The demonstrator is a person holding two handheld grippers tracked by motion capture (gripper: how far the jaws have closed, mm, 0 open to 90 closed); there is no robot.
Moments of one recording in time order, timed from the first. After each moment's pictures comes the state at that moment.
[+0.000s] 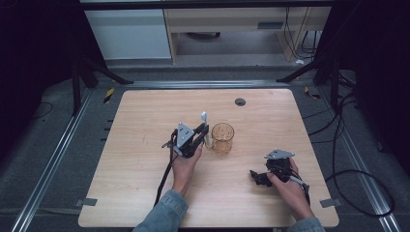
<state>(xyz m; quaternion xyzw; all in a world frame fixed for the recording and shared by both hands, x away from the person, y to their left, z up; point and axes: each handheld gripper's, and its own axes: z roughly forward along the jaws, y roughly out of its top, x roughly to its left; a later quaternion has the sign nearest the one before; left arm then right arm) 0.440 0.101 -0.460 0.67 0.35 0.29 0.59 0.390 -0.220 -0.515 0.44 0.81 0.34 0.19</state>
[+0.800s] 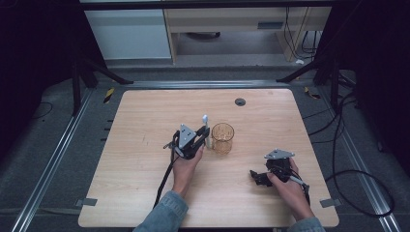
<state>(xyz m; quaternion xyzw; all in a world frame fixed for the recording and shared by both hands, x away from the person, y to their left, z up) 0.440 0.099 -0.466 0.69 0.35 0.28 0.57 0.390 -0.220 -0.515 0.44 0.81 0.34 0.19</state>
